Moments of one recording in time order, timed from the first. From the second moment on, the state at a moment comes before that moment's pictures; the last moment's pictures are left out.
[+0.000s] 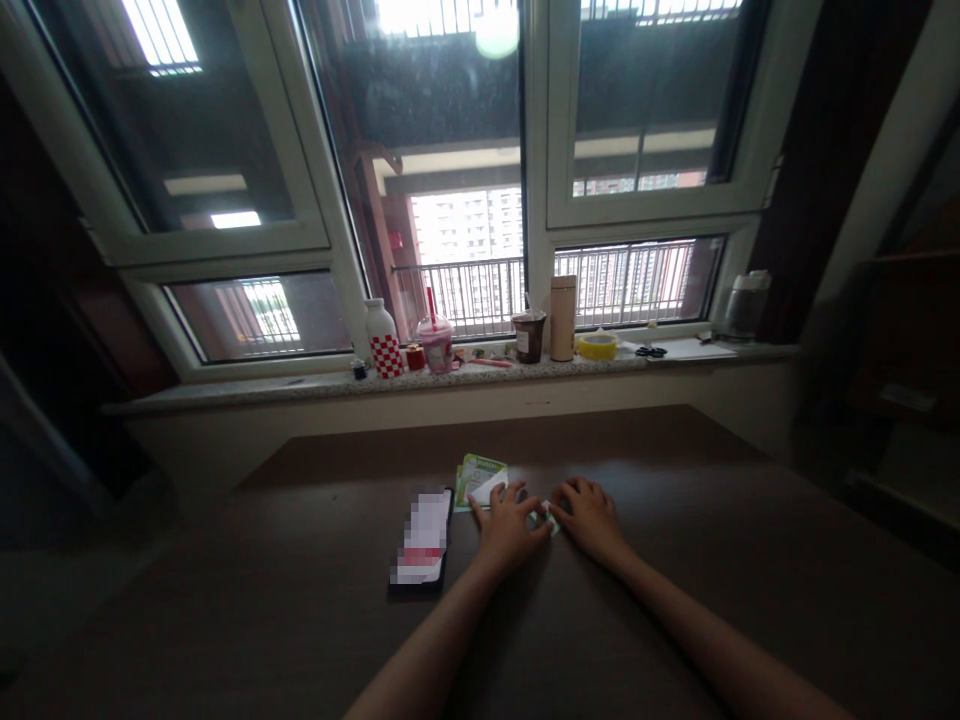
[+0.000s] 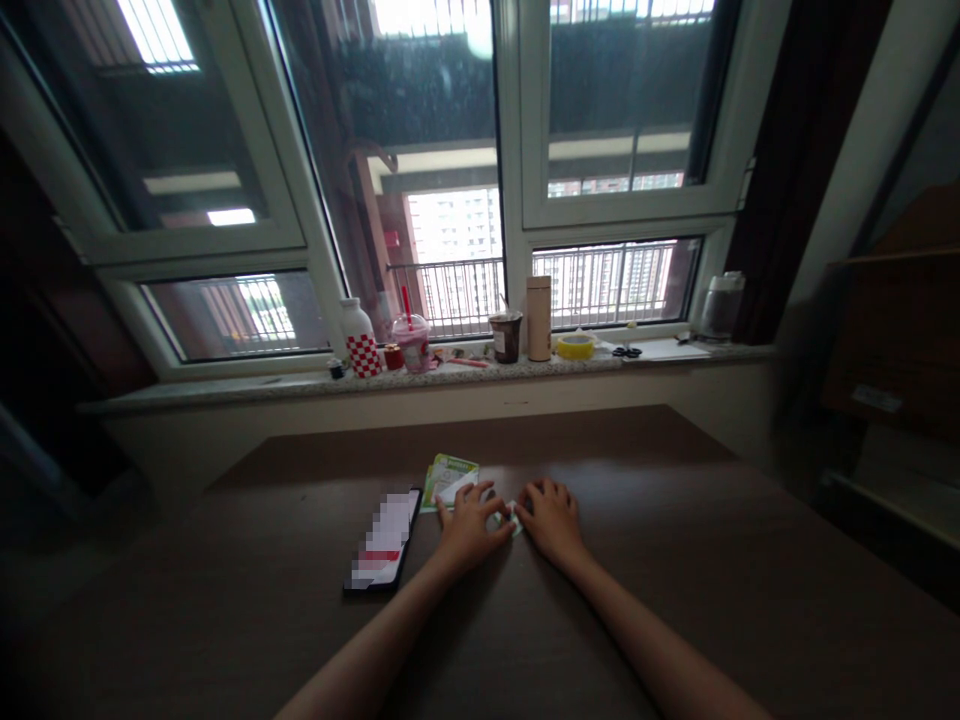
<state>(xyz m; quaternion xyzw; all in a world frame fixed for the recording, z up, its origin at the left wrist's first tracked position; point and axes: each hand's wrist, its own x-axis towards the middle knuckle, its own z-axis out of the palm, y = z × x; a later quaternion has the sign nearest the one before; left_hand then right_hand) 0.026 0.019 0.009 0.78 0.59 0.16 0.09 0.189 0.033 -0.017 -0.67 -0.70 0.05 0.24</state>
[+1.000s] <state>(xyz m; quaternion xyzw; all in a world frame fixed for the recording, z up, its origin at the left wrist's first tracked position) 0.026 0.018 0.005 0.80 0.56 0.22 0.05 0.188 0.033 -0.016 -0.67 -0.71 0.05 0.23</state>
